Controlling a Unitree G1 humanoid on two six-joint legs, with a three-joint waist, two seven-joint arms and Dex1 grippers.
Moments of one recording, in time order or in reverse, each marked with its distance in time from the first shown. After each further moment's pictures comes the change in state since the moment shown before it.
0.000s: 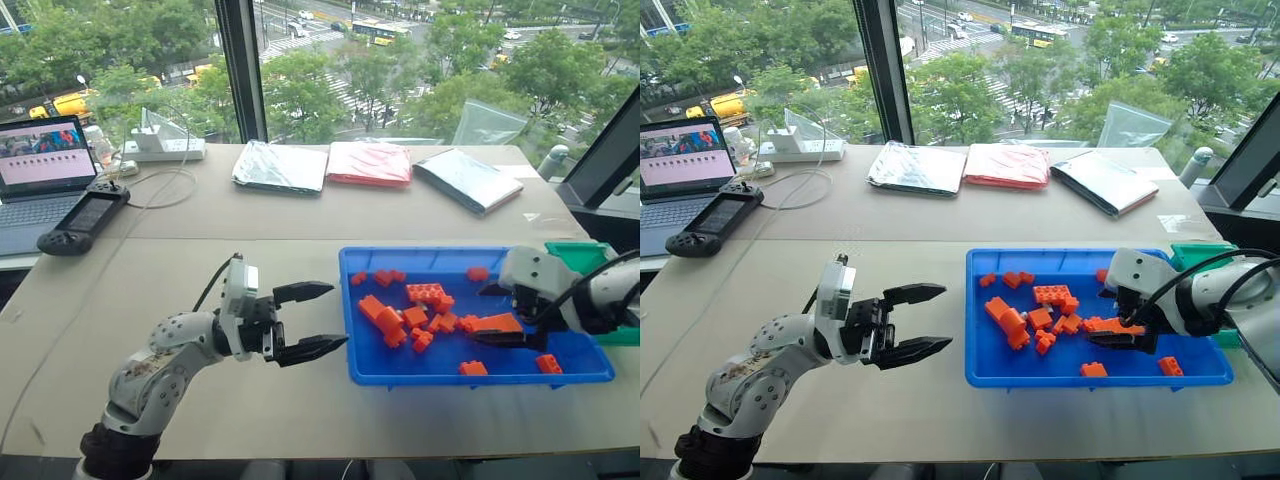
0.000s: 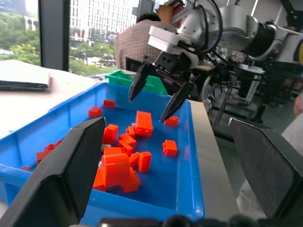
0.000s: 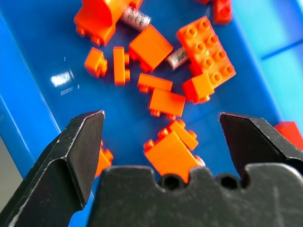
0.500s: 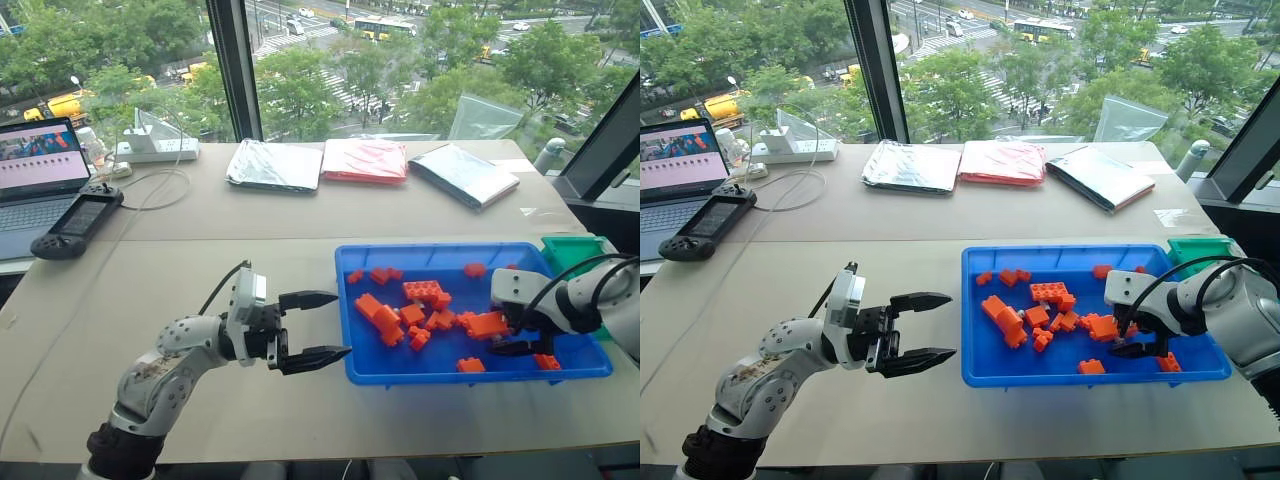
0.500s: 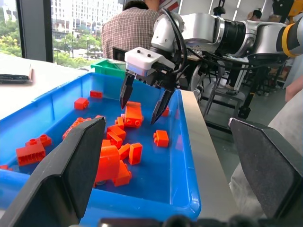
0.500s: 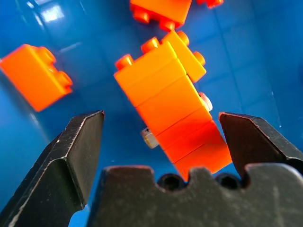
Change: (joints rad) left arm 0.022 -0.004 -0.026 0.020 0.042 -0.036 -0.010; right arm -0.087 0.095 0.152 0.240 -0.265 -0.138 0.081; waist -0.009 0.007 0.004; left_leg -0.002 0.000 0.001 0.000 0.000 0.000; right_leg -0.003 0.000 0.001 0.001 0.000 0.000
